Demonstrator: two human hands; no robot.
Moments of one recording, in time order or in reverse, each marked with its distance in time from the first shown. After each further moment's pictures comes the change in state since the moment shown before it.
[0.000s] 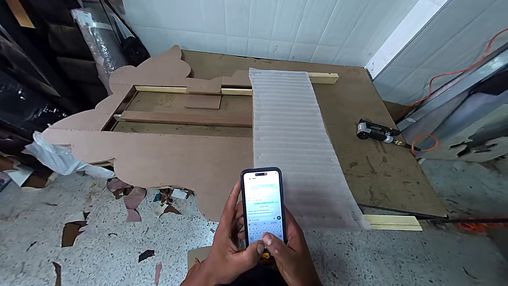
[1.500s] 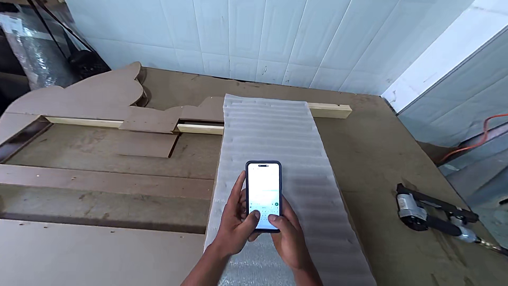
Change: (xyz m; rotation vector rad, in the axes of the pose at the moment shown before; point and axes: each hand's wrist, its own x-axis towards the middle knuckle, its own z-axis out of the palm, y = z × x) left_hand 0.381 -0.357 -0.078 0.080 0.058 0.022; right_hand 0.396 0.134 -0.327 0.149 -0.053 -0.042
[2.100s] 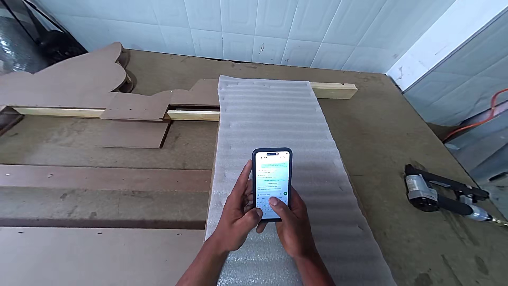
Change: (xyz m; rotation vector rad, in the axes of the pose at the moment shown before) left_hand -0.006 -0.014 -0.017 -0.135 -0.163 -0.075; right_hand -0.001 0.017 0.005 -0.075 0.205 0.007
